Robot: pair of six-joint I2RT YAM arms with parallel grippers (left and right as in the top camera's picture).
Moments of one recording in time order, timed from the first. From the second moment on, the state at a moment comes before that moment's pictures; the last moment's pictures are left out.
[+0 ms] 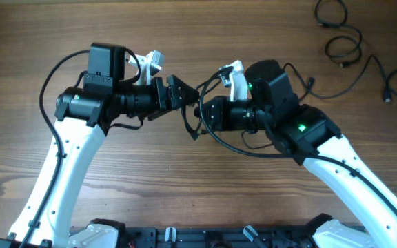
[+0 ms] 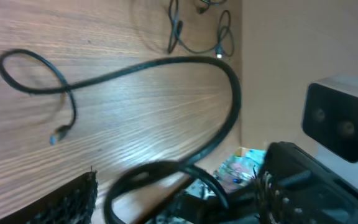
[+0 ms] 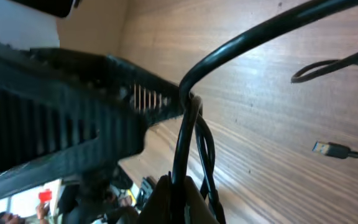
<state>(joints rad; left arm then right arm) -0.20 1.38 1.25 -0.84 0.82 -0.49 0.59 1.32 1.17 -0.53 -0.55 0.71</state>
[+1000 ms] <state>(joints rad) -0.20 1.38 1.25 -0.87 0.76 -0.50 0.59 1.32 1.17 -0.65 -0.38 0.71</state>
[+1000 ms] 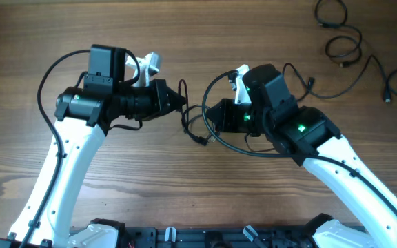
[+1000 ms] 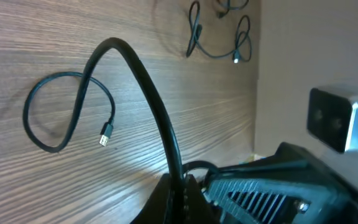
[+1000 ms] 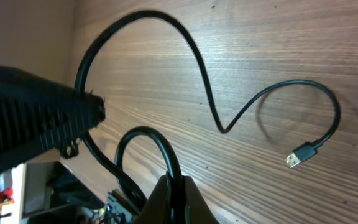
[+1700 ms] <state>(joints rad) -0.18 1.38 1.25 -0.78 0.81 -1.06 0.62 1.32 1.17 -0.76 -0.54 0.65</state>
